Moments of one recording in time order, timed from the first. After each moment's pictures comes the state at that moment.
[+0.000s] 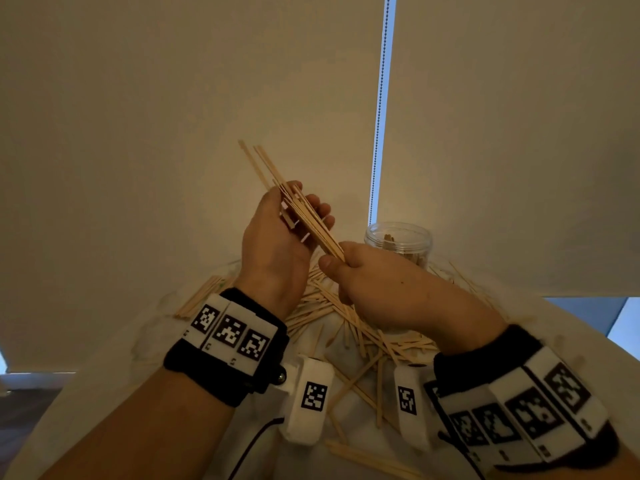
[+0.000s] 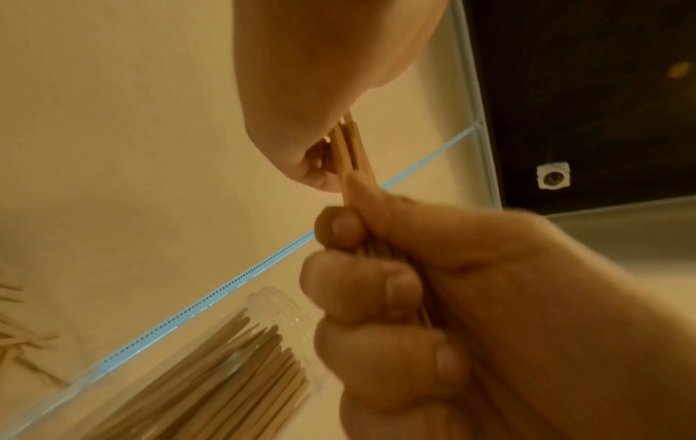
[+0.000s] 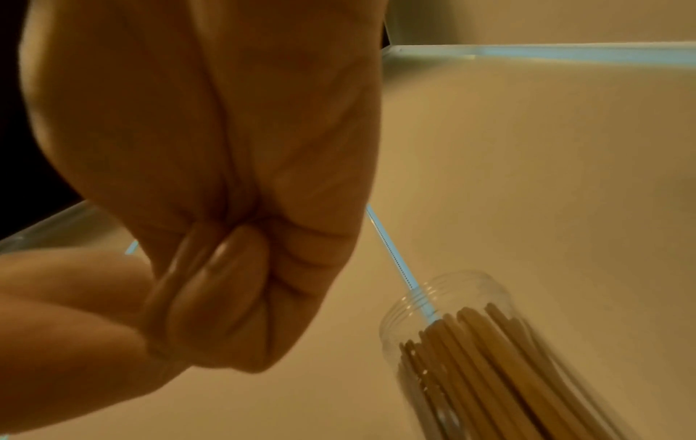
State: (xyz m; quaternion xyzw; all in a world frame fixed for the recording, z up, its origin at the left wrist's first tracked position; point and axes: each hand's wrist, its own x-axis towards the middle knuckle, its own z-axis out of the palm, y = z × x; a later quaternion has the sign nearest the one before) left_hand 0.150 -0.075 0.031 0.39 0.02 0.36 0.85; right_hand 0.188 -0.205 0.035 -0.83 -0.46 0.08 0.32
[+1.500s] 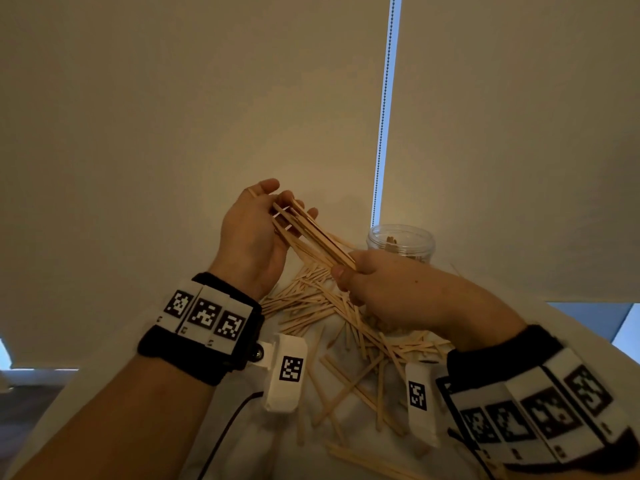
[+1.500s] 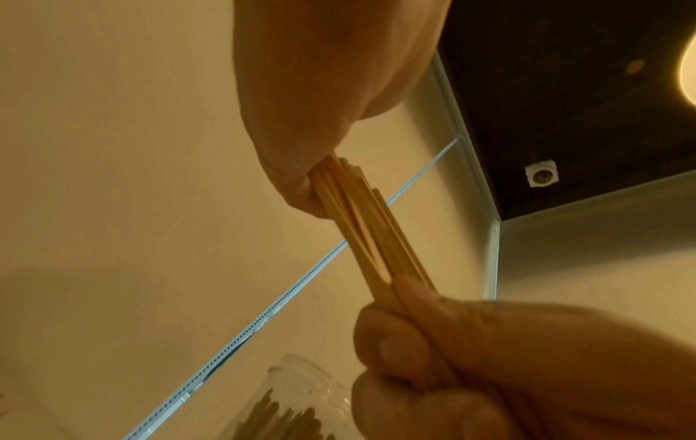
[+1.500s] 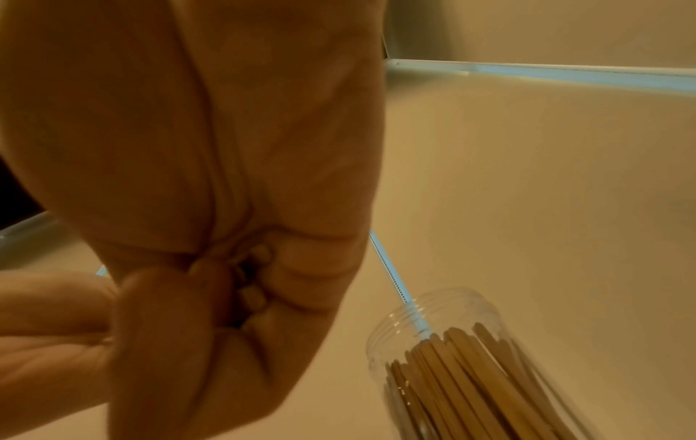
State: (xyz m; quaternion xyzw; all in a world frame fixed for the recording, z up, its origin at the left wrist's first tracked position) left_hand 0.147 -0.048 0.042 0.43 0.05 0.39 0.81; right_hand 0.194 -0.217 0.037 -0.82 -0.43 0.15 0.34
